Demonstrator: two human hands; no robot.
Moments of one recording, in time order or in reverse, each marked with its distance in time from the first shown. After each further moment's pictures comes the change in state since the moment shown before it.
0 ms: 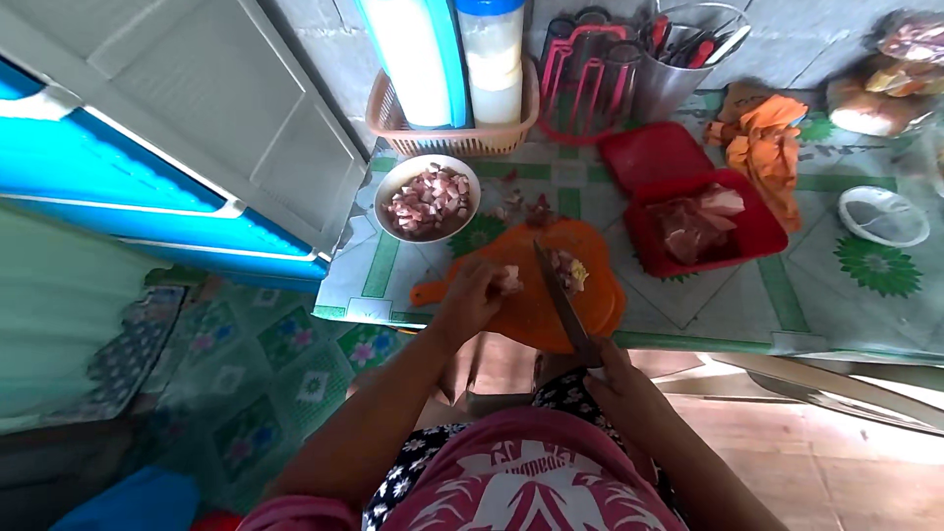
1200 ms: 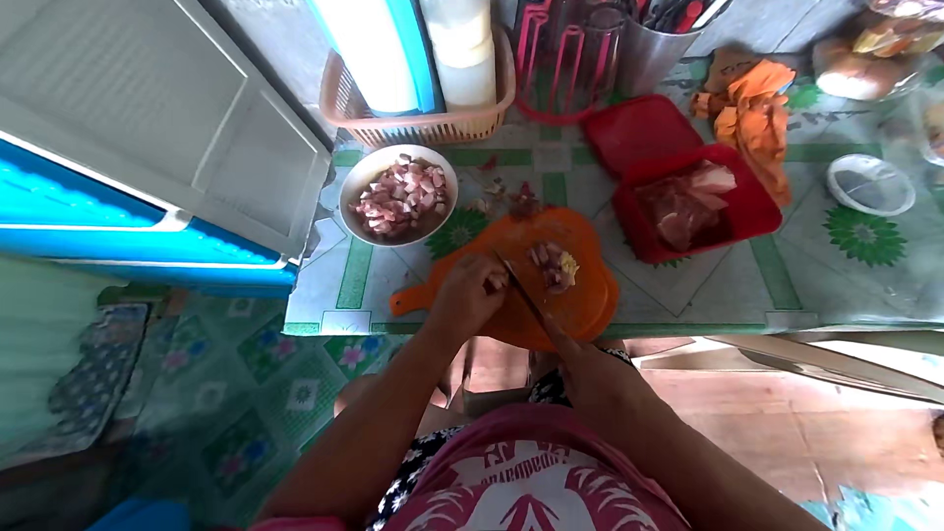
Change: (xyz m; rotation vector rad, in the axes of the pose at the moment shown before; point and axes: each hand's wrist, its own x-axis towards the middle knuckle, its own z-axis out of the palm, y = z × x) left_hand 0.021 0.019 0.001 0.015 -0.114 -0.142; right_hand 0.013 -0.067 -0.004 -0.422 -0.191 0.089
